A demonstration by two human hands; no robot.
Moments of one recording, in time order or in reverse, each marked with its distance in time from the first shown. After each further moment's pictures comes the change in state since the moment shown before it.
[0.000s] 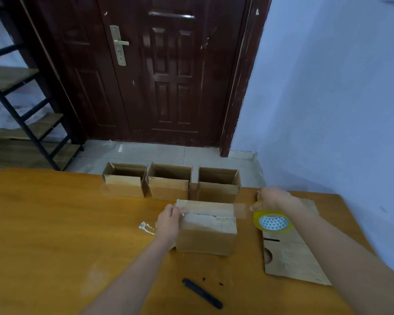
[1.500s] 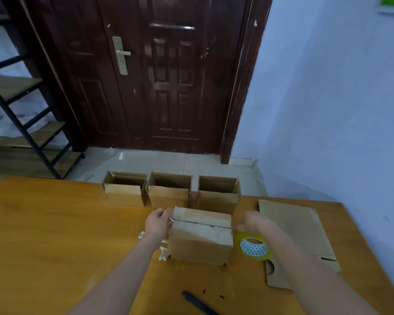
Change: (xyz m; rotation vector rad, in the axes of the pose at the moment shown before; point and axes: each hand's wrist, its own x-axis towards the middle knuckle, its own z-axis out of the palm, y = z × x) left_hand 0.031 0.001 -0.022 -0.162 0.029 -0.125; right_hand 0.018 -0.040 0.052 0.198 -0.088 0.059
